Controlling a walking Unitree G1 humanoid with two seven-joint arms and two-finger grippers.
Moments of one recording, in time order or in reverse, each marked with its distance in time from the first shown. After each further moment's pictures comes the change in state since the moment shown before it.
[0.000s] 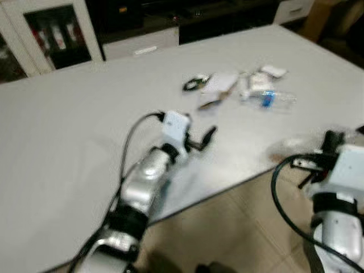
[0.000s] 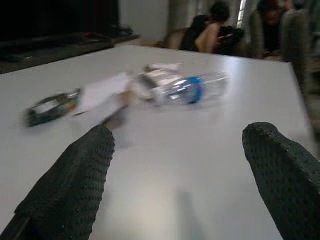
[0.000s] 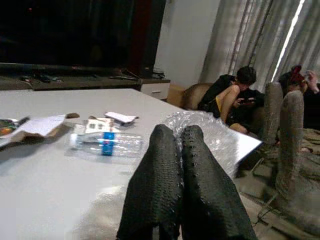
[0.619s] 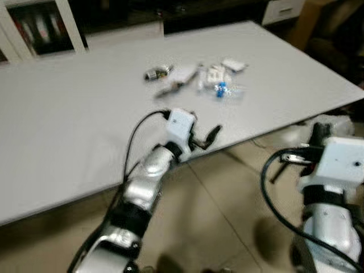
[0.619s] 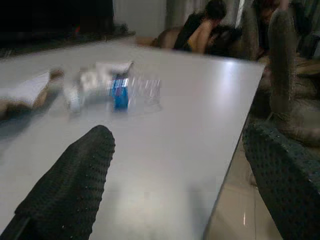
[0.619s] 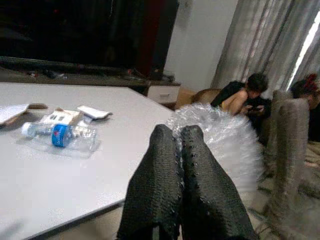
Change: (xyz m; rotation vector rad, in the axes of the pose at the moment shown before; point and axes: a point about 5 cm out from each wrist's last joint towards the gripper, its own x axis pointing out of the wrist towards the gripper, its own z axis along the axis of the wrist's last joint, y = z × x) left arm -0.004 0.010 -0.005 0.016 0.034 0.025; right arm 0.005 0.017 0.004 0.012 -0.020 0.071
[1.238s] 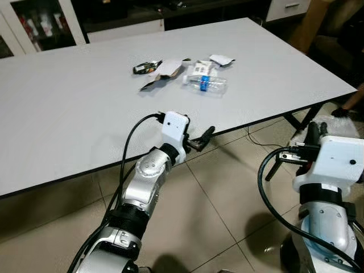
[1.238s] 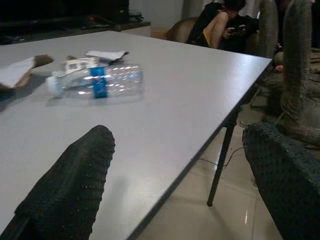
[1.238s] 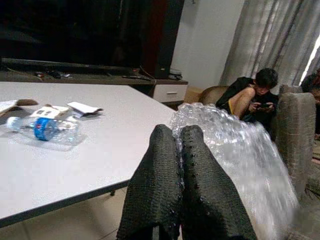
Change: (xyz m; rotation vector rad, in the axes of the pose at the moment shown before) left arm 0.001 0.003 -0.002 -0.028 0.005 0.034; right arm 0.002 0.001 0.000 -0.003 -0.001 0.007
